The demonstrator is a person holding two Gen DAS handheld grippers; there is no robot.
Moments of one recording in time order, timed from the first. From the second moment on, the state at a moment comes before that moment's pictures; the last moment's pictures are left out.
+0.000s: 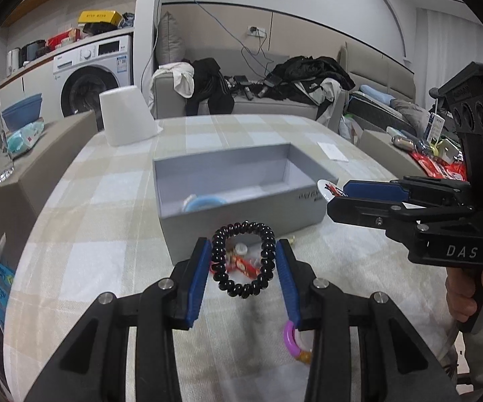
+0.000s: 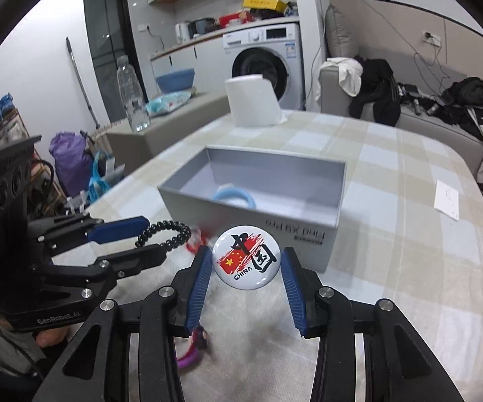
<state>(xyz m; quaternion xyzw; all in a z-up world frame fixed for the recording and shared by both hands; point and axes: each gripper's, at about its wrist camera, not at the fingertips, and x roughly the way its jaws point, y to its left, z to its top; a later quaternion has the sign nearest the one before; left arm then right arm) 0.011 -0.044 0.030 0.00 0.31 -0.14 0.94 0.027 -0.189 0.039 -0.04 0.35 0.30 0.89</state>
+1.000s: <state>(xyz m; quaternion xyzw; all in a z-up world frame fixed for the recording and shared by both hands) 0.088 -0.039 0.022 -0.01 0.33 -0.09 0.94 0.109 -0.173 0.035 -0.01 0.37 0.27 0.89</state>
